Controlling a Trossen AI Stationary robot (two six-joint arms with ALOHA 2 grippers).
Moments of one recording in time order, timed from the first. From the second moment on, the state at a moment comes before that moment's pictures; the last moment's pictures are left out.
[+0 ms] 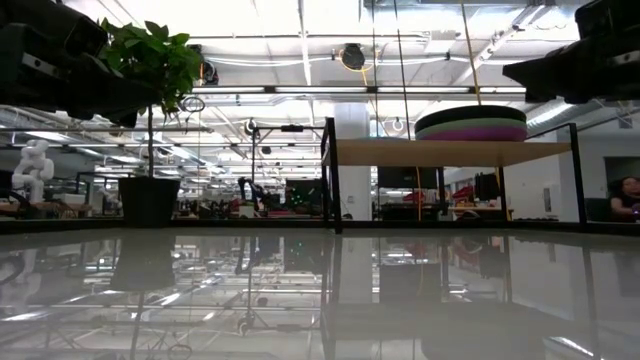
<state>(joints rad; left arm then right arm) -0.14 0.40 0.01 0.32 -0.10 0.07 0.13 0.01 0.02 0.08 0.15 -0.25</state>
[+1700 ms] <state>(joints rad) -0.22 0.33 0.01 0.31 -0.11 0.04 0.03 0.01 0.02 0.04 0.03 -0.14</state>
